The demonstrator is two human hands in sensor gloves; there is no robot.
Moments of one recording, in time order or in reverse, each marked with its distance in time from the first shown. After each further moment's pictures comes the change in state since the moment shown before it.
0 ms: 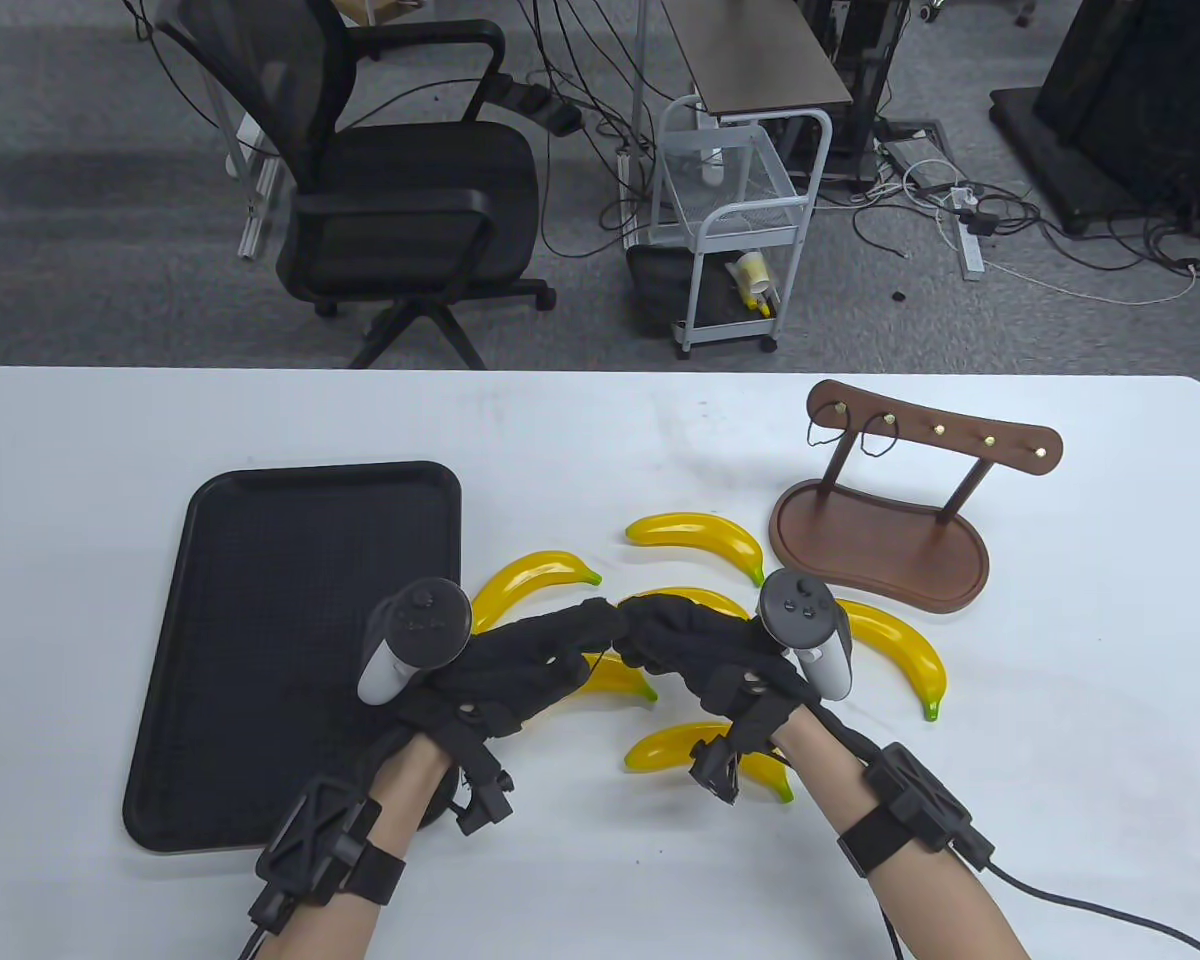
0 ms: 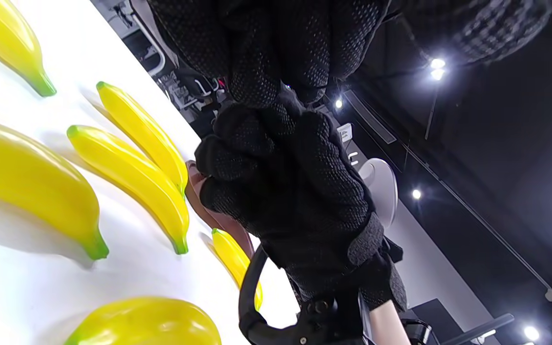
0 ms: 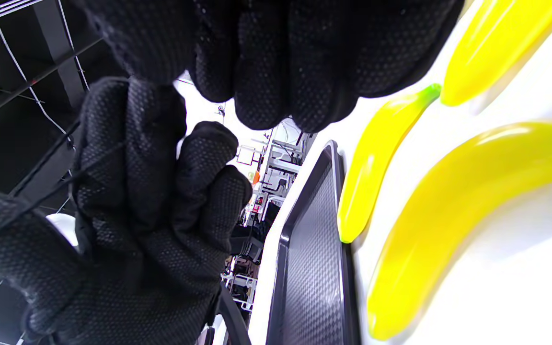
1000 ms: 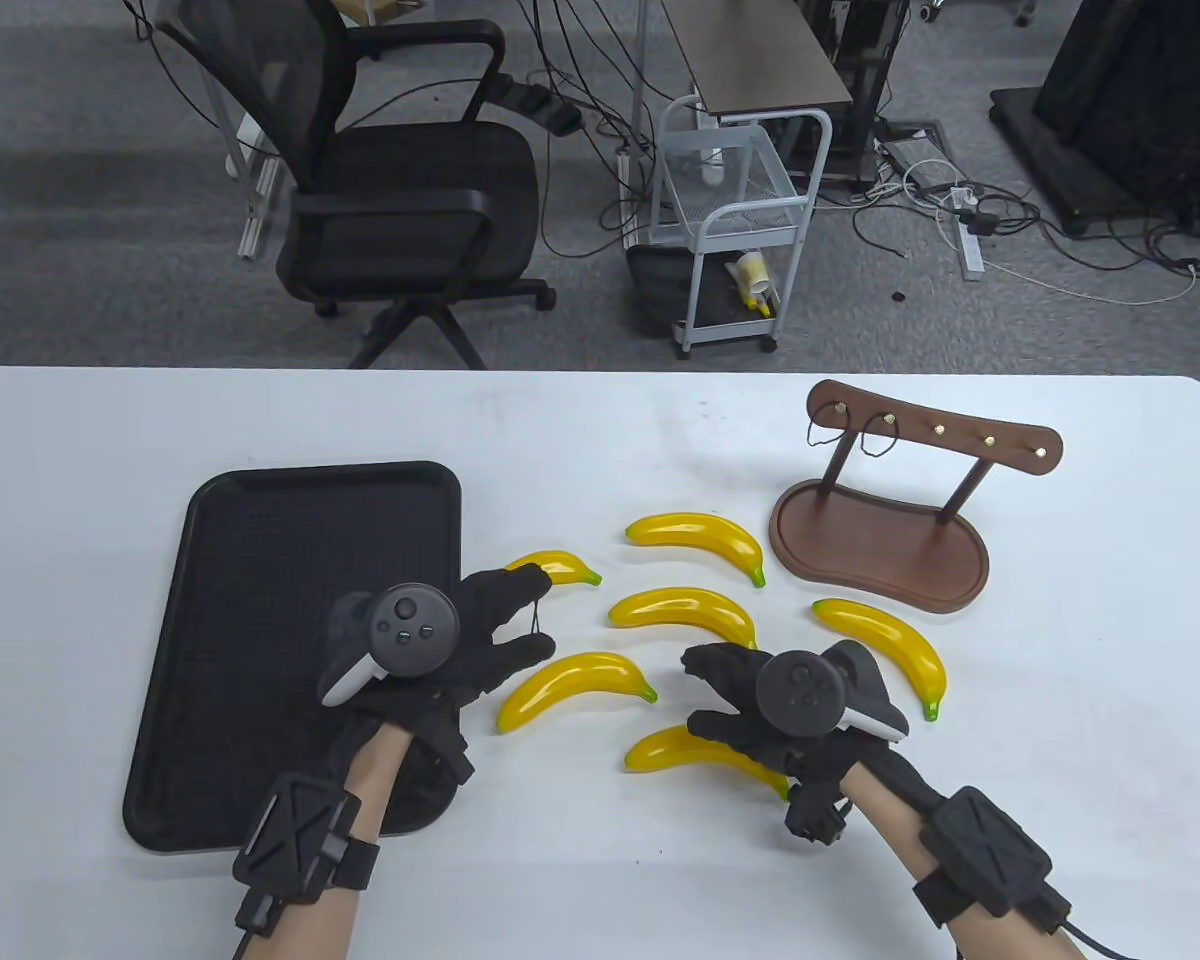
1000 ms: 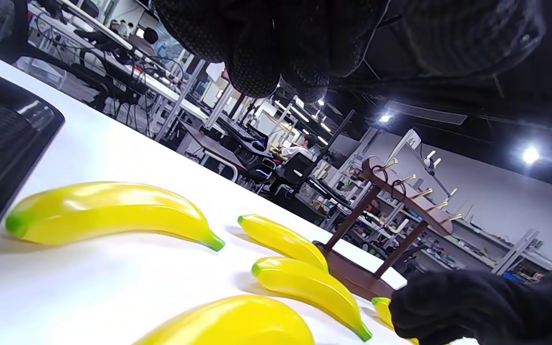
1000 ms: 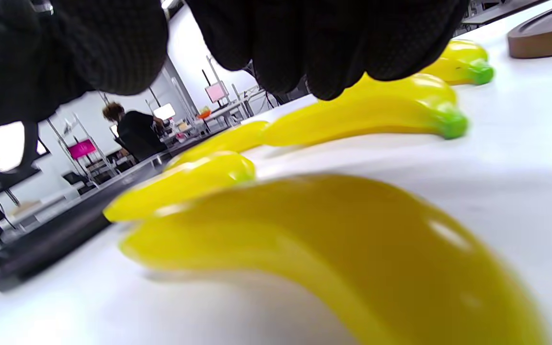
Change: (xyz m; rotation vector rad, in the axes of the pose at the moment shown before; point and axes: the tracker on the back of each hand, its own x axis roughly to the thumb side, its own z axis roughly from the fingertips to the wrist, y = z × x) left_hand -0.006 0.033 0.018 0.189 0.178 -0.508; right_hand -0.023 -0.007 0.058 0.123 -0.019 0.868
